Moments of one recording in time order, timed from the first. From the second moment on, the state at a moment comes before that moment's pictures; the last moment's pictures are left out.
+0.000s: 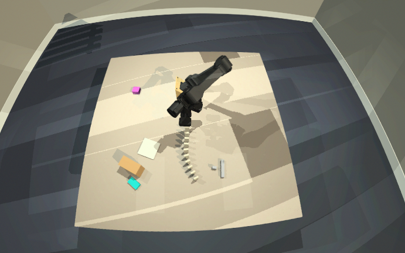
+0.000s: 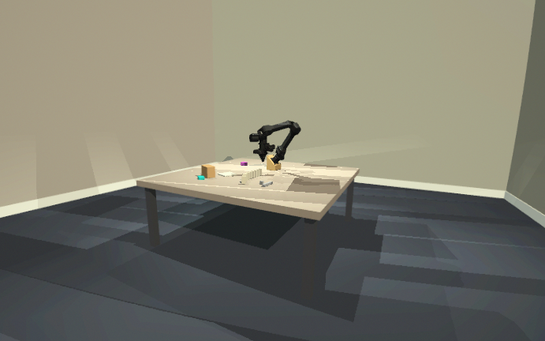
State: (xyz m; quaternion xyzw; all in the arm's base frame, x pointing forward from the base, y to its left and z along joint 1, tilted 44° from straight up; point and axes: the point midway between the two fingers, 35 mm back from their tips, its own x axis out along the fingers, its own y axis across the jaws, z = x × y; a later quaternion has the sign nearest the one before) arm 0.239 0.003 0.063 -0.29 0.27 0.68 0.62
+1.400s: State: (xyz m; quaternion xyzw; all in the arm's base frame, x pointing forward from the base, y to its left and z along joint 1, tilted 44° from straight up) arm 0.242 0.061 0.006 -0.29 0.27 0.68 0.62
